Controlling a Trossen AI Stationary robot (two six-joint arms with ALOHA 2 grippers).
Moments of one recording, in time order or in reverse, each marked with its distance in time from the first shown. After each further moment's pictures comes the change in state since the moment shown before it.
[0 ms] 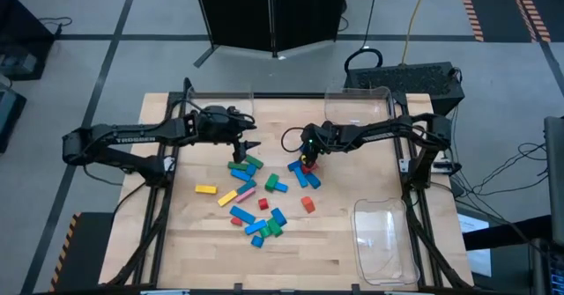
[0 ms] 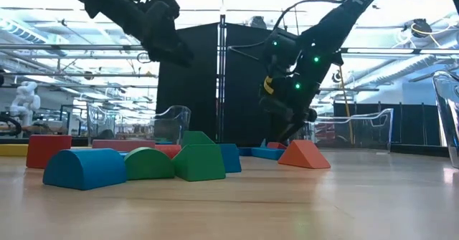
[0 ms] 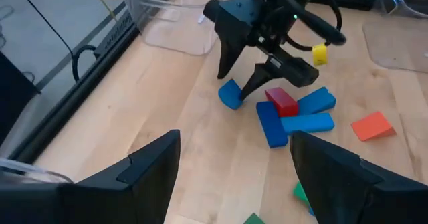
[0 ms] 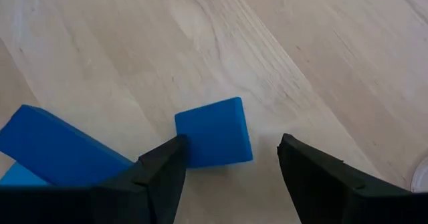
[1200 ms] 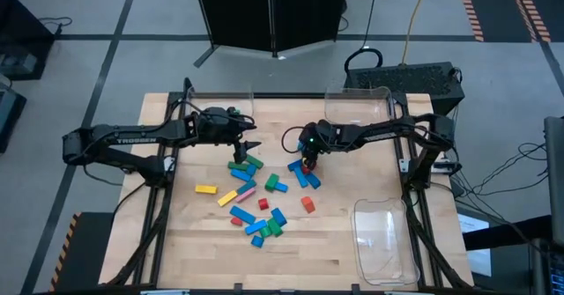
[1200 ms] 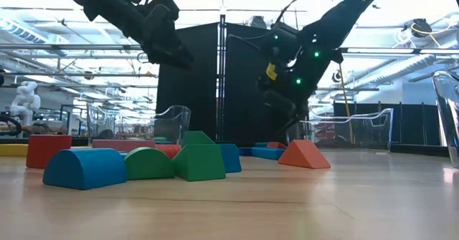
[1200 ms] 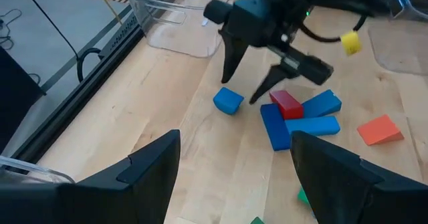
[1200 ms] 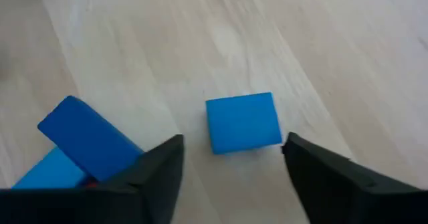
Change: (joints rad) left arm -0.004 0.000 -0.024 0.045 -0.022 -0.010; right arm 0.003 -0.017 -0.002 0.044 -0.051 -0.164
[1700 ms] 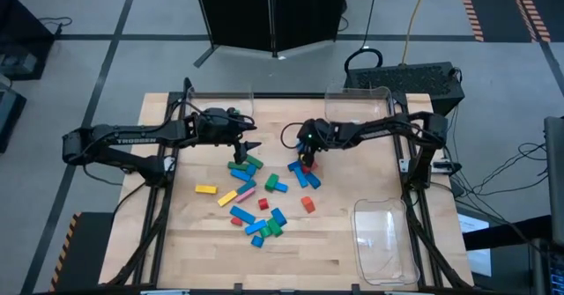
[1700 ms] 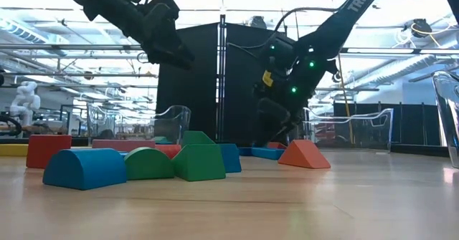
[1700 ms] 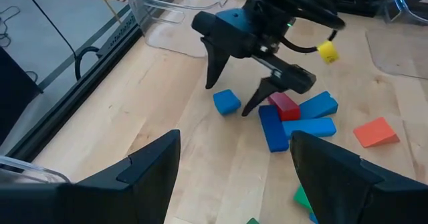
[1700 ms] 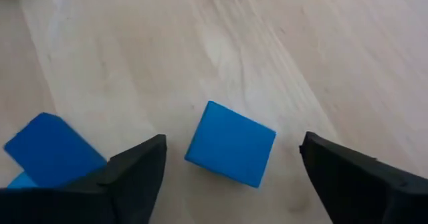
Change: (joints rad) left arm -0.009 0.000 0.000 0.000 -0.004 -0.015; right arm -0.049 0.053 0.000 0.073 -0.054 -0.021
